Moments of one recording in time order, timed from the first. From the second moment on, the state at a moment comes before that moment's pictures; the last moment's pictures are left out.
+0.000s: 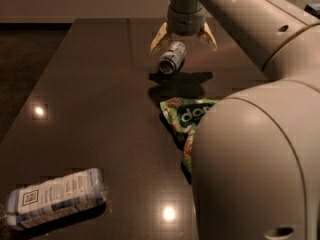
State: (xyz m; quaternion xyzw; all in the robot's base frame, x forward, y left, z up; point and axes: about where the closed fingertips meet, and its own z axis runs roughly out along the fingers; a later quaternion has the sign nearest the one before) arm 0.703 -0.084 0.899 -0.02 0.99 -0.02 0.13
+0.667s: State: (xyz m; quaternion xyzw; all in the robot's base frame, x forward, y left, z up) arm 0.719 -0.074 0.869 0.05 0.99 -0.01 0.11
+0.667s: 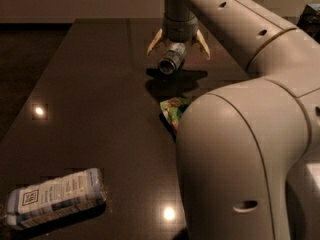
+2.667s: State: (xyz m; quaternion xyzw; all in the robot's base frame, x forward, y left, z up) arm 0.708 -0.024 0.909 -0.01 0.99 -0.01 0.16
